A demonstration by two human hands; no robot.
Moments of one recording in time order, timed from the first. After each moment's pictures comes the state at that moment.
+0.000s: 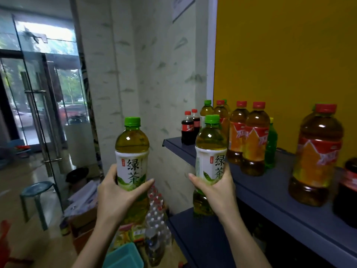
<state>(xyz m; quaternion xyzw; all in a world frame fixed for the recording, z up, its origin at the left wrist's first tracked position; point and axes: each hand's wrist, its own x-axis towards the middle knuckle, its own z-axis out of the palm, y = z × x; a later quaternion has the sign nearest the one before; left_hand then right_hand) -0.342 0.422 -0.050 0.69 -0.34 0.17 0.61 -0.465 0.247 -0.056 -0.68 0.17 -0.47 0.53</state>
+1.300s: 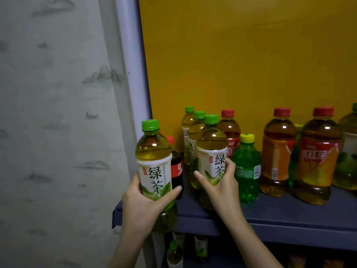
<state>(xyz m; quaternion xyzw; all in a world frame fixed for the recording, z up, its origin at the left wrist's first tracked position) -0.023 0.131 -0.029 0.49 -0.57 -0.19 0.64 -0.191 0.096 -0.039 -0.57 0.51 -0.62 0.17</state>
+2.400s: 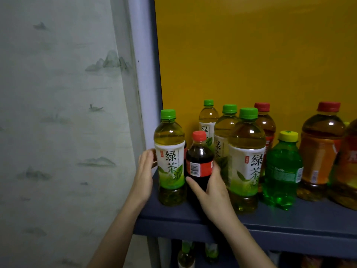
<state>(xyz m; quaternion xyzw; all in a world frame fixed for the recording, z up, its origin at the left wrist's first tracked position) 0.045 0.019 -0.032 0.42 -0.56 -0.36 0.62 -0.117 0.067 -0.051 -0.64 0.51 -0.54 0.20</state>
